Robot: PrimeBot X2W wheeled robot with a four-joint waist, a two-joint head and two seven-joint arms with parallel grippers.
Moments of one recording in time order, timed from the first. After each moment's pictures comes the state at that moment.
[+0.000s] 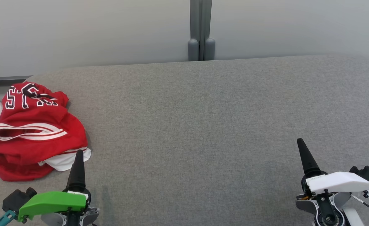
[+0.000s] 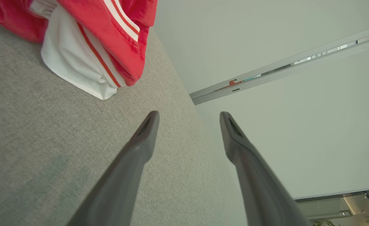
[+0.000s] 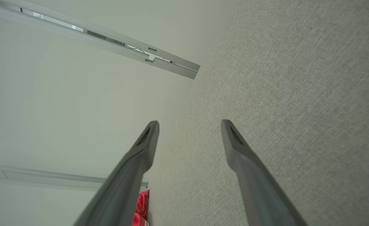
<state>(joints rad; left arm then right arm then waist) -0.05 0.05 0.03 0.24 -1.23 -0.07 -0.01 -0.07 -0.04 -0.05 0.28 1.20 0.13 -0.01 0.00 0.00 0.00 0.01</state>
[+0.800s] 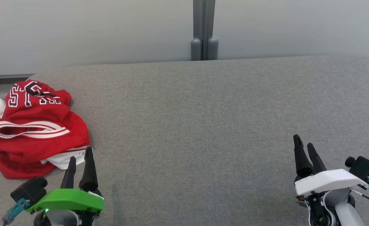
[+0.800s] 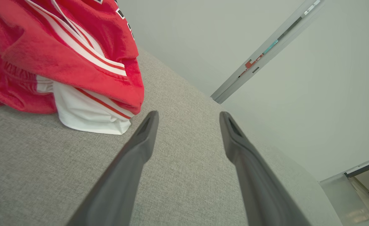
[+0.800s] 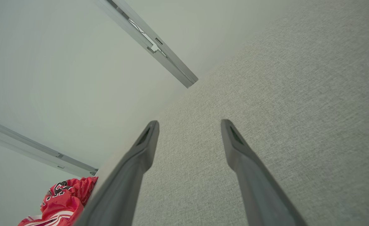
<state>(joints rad) -0.05 0.08 -0.05 0.21 -0.79 -0.03 -0.09 -0.07 -0.04 -0.03 0.25 0.78 0.13 -0.09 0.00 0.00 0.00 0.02</state>
